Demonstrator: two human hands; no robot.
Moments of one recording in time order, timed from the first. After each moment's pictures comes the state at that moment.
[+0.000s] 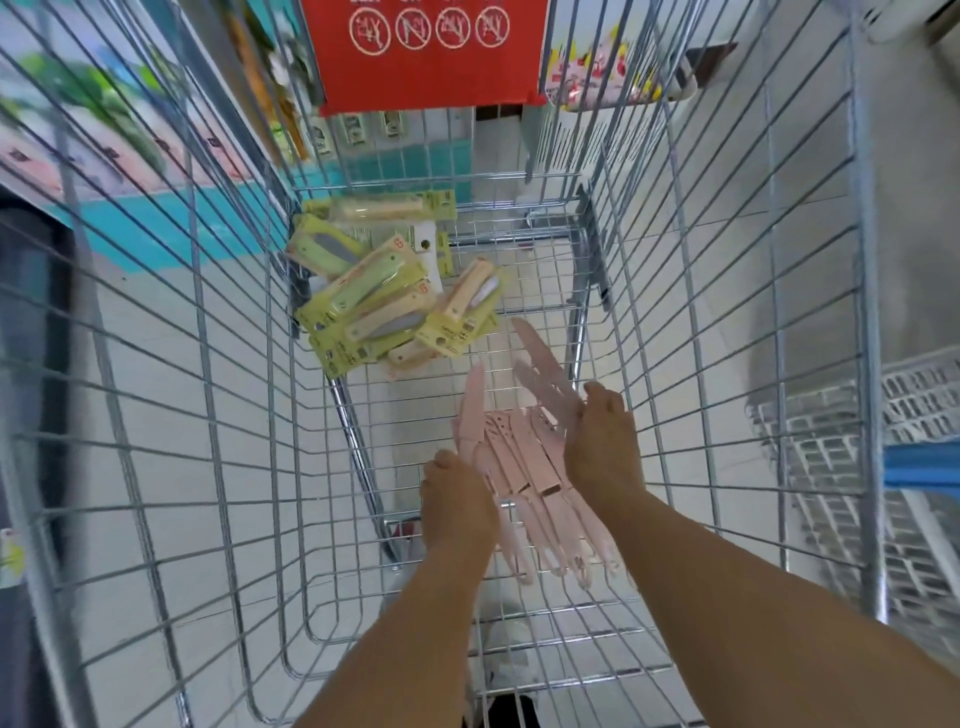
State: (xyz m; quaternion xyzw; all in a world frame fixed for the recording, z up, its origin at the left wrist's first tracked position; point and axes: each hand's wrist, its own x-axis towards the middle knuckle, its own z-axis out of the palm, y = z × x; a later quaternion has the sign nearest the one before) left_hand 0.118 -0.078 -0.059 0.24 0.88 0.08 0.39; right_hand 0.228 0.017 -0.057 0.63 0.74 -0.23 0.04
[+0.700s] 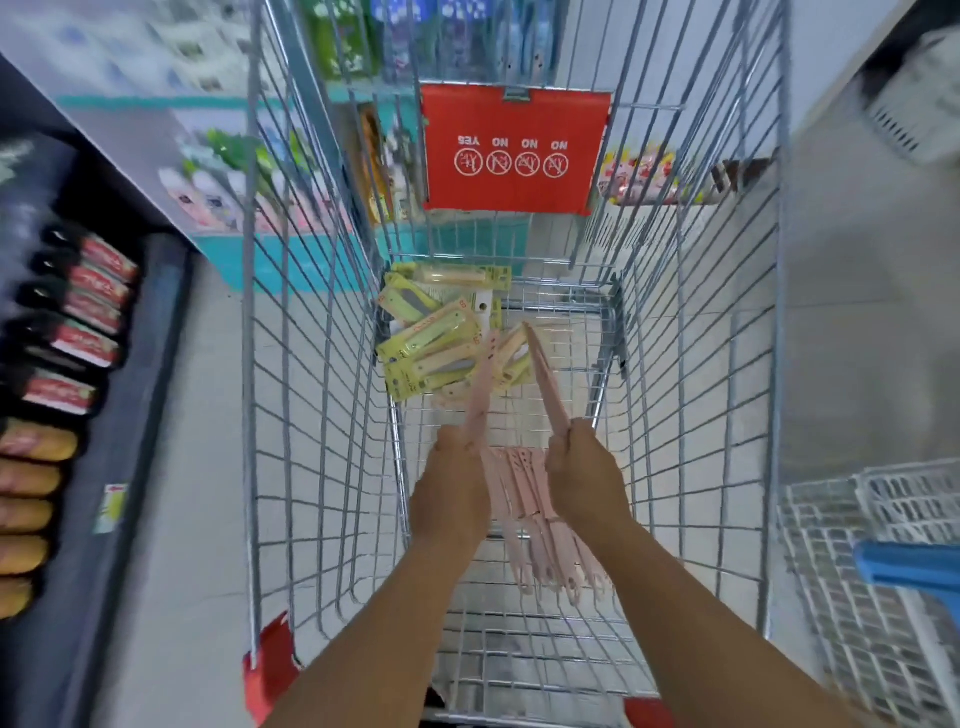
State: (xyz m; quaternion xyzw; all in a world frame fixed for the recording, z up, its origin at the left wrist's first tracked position) left_hand 0.090 -0.093 0.071 0.26 0.89 0.22 0.30; right_hand 0.189 -0.008 0.066 0.58 0.72 -0.39 -0.02
